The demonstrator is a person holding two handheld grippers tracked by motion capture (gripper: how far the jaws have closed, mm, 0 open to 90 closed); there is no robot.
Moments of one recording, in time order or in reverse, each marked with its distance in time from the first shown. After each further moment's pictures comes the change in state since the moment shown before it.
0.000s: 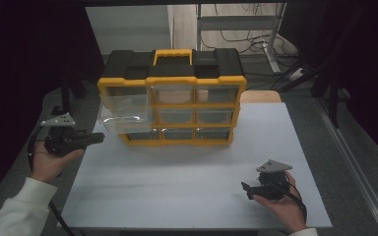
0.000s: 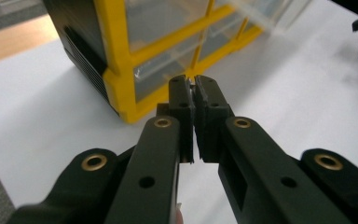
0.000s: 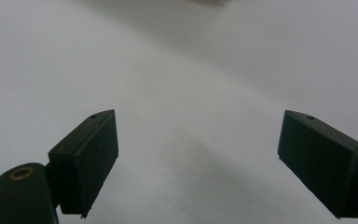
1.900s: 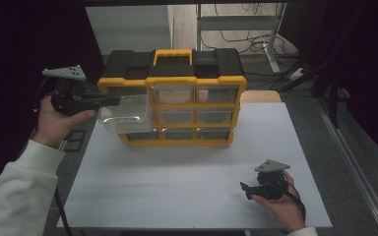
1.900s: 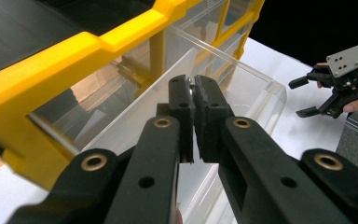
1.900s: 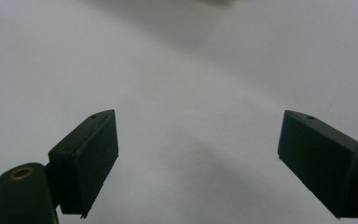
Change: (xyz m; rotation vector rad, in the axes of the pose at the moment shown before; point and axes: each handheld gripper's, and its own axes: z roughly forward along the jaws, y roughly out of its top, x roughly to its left) left arm -0.046 0.127 -0.017 -0.052 -0.085 0.128; right arm 0.001 0.002 0.003 0.009 0.012 -0.014
